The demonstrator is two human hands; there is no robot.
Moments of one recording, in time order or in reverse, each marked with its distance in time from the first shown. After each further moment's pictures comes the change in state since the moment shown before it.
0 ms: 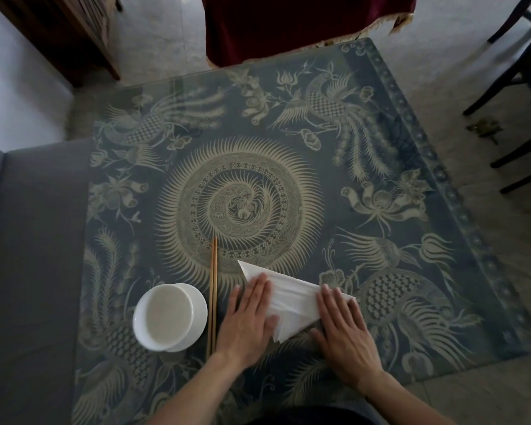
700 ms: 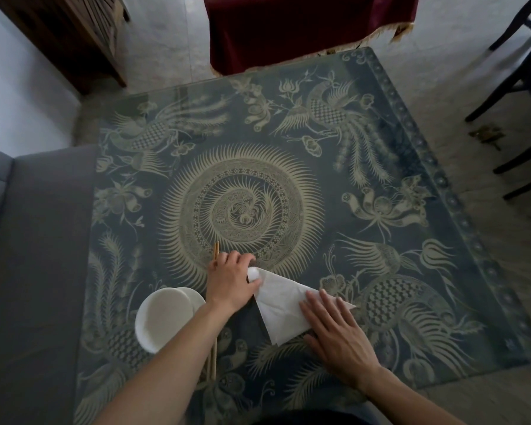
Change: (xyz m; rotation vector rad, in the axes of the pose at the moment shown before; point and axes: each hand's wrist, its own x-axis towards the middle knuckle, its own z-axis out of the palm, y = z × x) left_hand 0.071 -0.041 -0.058 -0.063 0.065 -0.249; right_hand 0.014 -0.005 -0.016 -0.029 -0.043 -0.193
